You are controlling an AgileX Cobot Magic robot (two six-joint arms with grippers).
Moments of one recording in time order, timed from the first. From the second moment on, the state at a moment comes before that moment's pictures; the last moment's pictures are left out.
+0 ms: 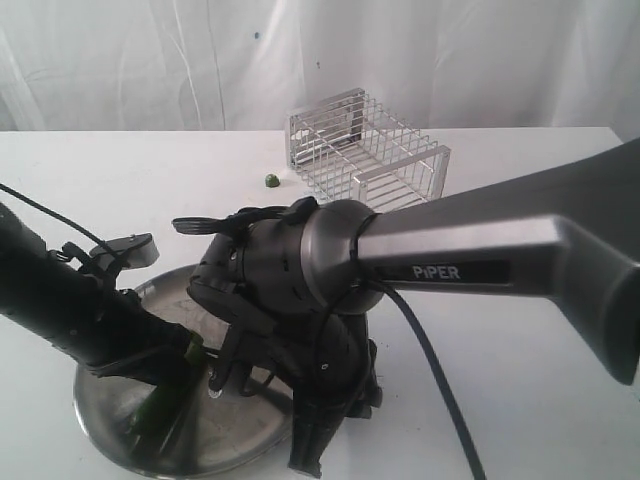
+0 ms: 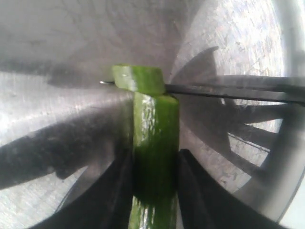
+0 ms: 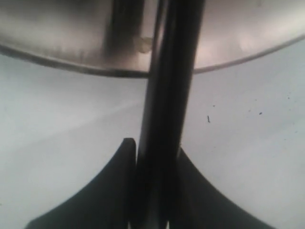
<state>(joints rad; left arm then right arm) -0.15 1.72 -0.76 -0.89 0.62 0.77 0.99 2.05 -1.37 -0.34 1.23 -0.10</state>
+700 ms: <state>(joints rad) -0.15 1.72 -0.76 -0.89 0.62 0.77 0.99 2.12 -1.46 -0.38 1.22 -0.13</state>
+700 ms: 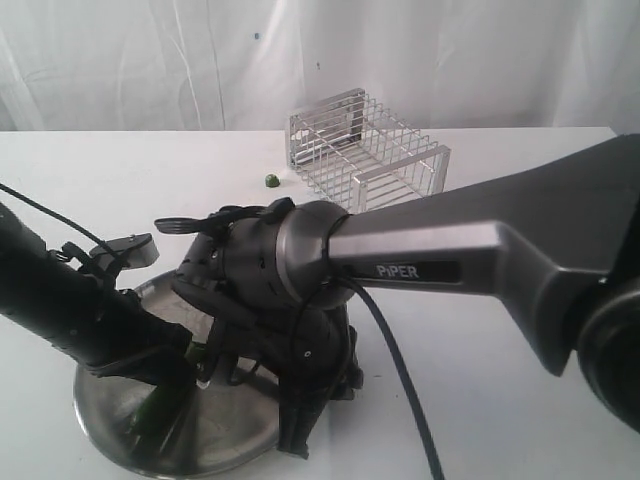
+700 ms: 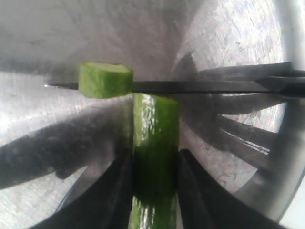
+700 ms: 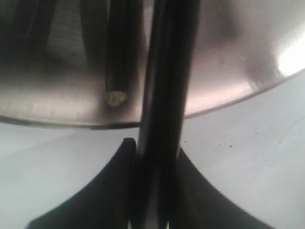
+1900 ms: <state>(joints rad) -0.15 1.63 -0.76 -0.87 0.60 0.77 0.89 1.95 -1.38 -0.37 1.22 -0.03</state>
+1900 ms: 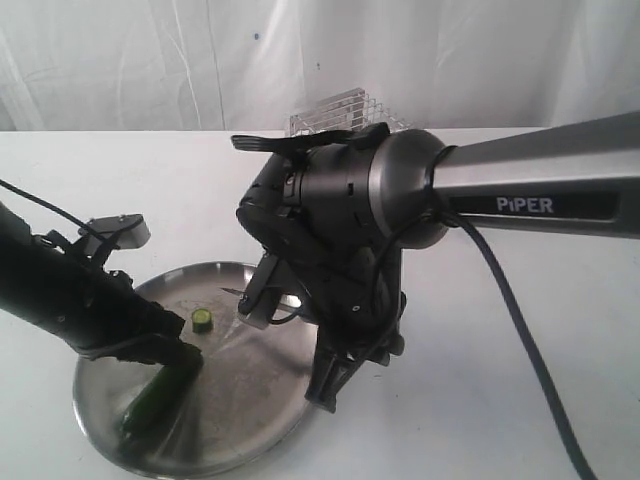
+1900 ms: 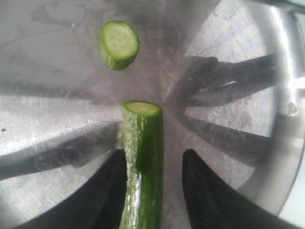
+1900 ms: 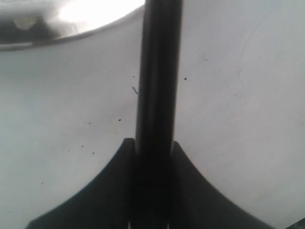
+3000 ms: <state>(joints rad) -0.04 1.37 -0.76 -0.82 0.68 0.69 0.89 1.96 -1.37 -0.06 1.02 0.00</state>
